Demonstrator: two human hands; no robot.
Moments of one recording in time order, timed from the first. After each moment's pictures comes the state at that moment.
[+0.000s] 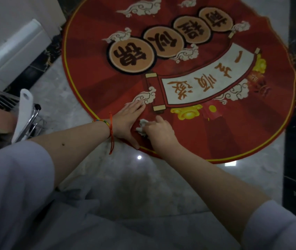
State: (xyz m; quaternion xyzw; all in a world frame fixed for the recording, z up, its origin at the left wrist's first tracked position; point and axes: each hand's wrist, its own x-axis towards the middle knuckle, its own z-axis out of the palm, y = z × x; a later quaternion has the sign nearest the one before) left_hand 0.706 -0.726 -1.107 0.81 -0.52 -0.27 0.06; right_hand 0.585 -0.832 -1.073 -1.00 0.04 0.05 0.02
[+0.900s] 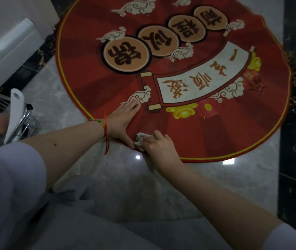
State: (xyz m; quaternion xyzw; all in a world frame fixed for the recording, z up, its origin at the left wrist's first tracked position) left_hand 0.702 -0.727 -1.105 0.81 -0.52 -0.27 0.05; right_hand 0.529 -0.826 -1.087 -1.00 0.01 0.05 0.07
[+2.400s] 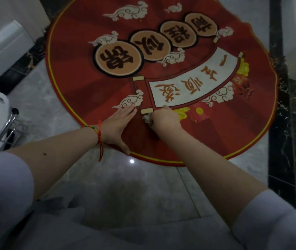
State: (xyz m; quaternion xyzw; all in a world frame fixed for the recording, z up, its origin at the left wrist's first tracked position) left_hand 0.693 -0.733 -1.102 0.81 -0.51 -0.28 0.09; right_hand 0.598 -0.884 -1.057 -0.97 0.20 0.16 0.03
